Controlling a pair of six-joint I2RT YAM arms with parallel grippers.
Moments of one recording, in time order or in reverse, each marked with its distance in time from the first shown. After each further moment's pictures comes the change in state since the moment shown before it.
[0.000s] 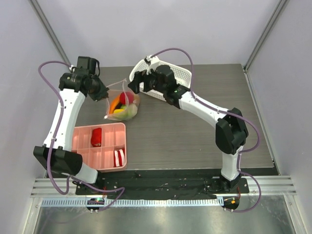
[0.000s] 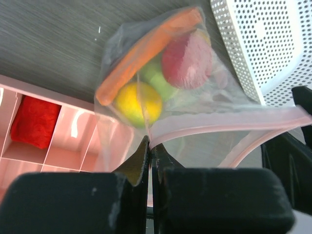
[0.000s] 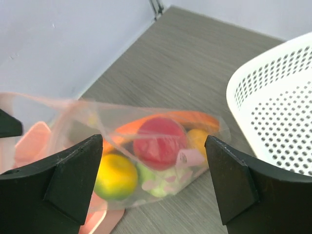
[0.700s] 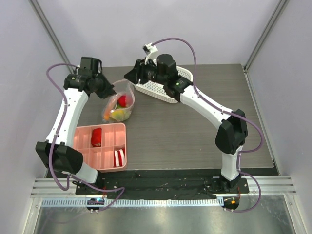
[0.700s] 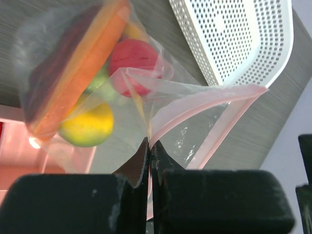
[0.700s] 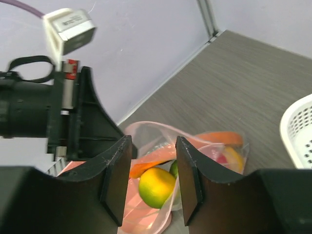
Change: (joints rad) left arm -0.002 0.030 -0.003 0.122 0.114 -0.045; right arm 0.003 -0.001 0.233 -0.116 -0.140 0.120
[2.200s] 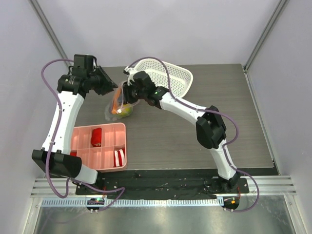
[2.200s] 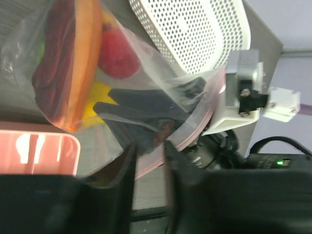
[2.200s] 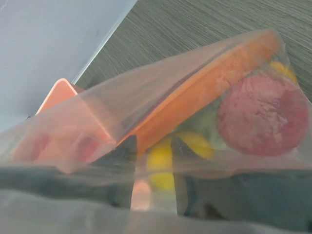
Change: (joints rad) left arm 0.003 -0.058 0.013 0.055 0.092 0.016; right arm 0.114 0.258 0.104 -0.196 0.060 -0.014
